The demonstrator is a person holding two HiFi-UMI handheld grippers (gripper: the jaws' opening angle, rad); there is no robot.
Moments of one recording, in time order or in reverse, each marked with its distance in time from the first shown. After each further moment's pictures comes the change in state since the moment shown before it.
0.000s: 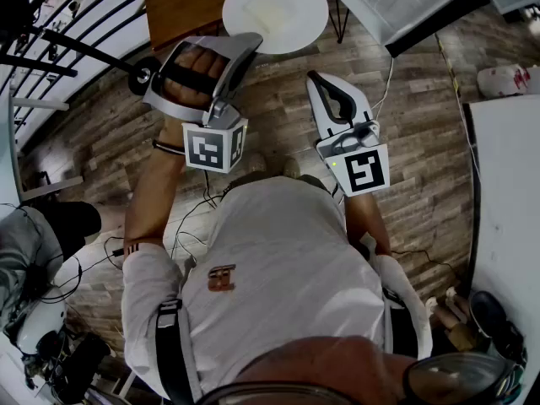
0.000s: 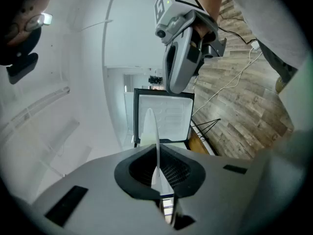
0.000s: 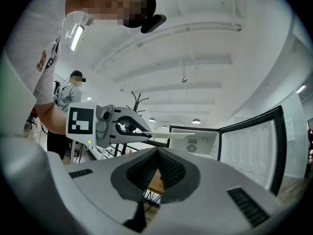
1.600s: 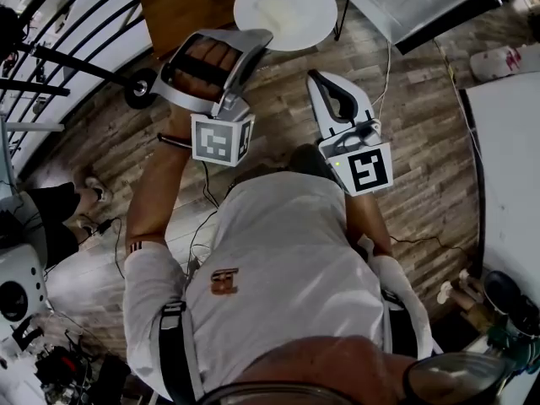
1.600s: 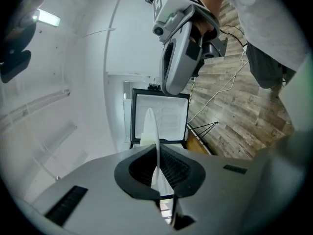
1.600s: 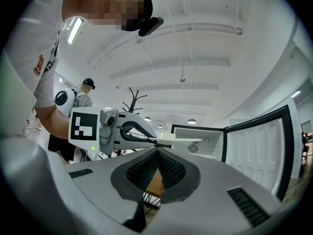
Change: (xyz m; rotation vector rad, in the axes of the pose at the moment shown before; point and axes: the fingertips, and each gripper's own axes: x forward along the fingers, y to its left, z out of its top) left arm -0.005 -0.021 -0.078 0.000 -0.113 -0.025; right arm 0.072 0.058 -0.011 -0.007 0.014 -0.071
